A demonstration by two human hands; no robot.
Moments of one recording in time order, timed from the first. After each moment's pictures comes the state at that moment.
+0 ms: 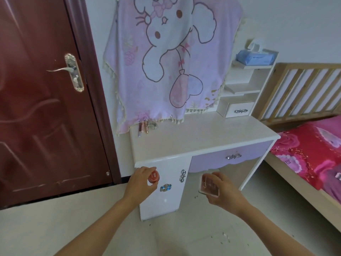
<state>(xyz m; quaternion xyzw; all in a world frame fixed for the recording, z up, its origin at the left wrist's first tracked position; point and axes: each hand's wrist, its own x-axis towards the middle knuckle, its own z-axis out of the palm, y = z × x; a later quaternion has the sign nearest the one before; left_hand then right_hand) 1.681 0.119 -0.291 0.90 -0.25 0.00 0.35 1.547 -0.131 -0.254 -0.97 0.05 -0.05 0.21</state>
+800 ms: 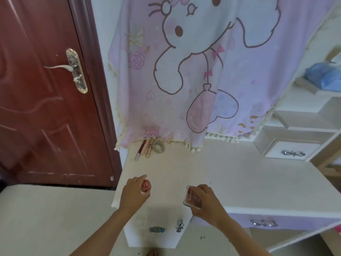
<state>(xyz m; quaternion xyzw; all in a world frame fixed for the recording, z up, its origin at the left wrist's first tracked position) 1.860 -0.005 -0.343 0.95 -0.02 0.02 0.33 1.811 -0.254 -0.307 -0.97 -0.07 0.08 0.24</state>
